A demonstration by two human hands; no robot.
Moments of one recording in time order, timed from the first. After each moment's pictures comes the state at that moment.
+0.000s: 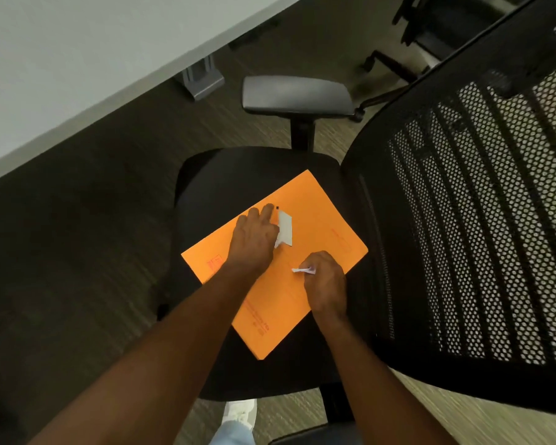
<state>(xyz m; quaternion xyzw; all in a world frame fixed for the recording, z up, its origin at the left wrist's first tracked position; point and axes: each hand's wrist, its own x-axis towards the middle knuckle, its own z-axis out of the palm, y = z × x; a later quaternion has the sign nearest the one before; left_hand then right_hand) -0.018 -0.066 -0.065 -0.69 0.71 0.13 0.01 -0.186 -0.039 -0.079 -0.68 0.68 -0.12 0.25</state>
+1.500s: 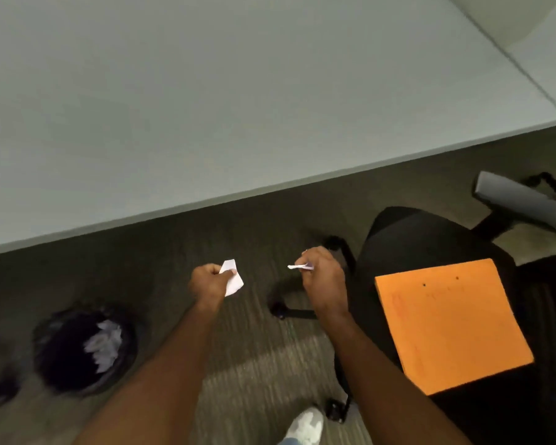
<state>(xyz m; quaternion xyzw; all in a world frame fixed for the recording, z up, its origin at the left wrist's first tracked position) 0.292 0.267 -0.074 -0.85 -0.07 0.29 -0.44 0.138 0.110 -0.018 -0.85 0.39 -0.12 0.33</state>
